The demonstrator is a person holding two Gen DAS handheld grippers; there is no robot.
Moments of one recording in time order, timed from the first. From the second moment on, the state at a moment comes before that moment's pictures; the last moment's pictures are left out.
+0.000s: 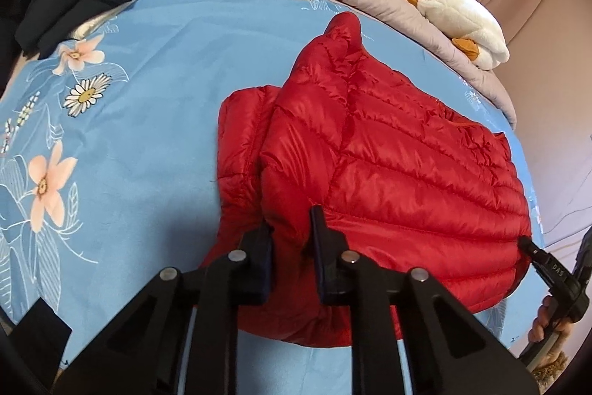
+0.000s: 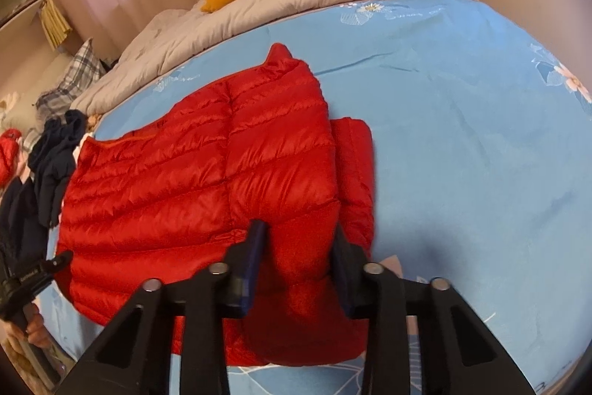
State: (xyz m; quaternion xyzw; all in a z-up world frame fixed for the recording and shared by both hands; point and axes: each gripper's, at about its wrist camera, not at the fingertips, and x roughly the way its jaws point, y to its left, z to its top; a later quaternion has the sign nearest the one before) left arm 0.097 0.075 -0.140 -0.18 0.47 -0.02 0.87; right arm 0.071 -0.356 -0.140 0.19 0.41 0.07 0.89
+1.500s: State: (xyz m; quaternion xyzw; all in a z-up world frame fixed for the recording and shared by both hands) left arm 0.128 0.086 -0.185 -0.28 0.48 -0.09 0.83; right arm 0.142 -0.368 -0.195 0.31 0.46 0.19 0.81
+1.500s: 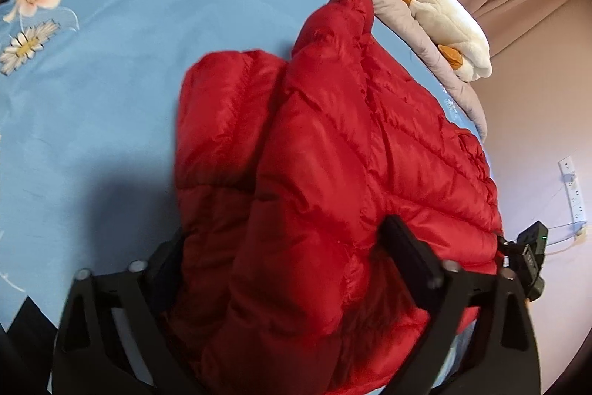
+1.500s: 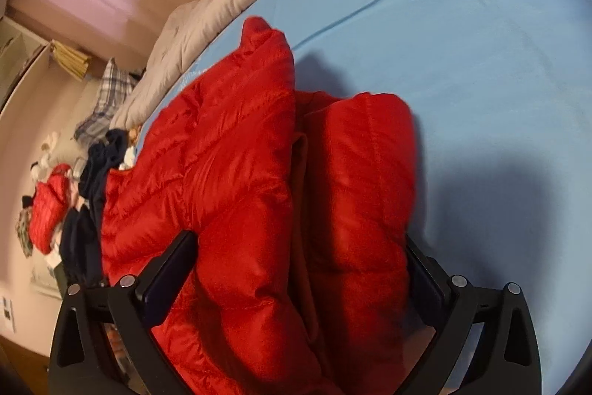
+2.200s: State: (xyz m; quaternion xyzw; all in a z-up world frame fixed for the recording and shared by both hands) left arm 0.051 0.047 -0.069 -0.19 0.39 -0.11 0.89; right arm 0.061 -0.374 -0.096 0.28 0.35 0.24 0.86
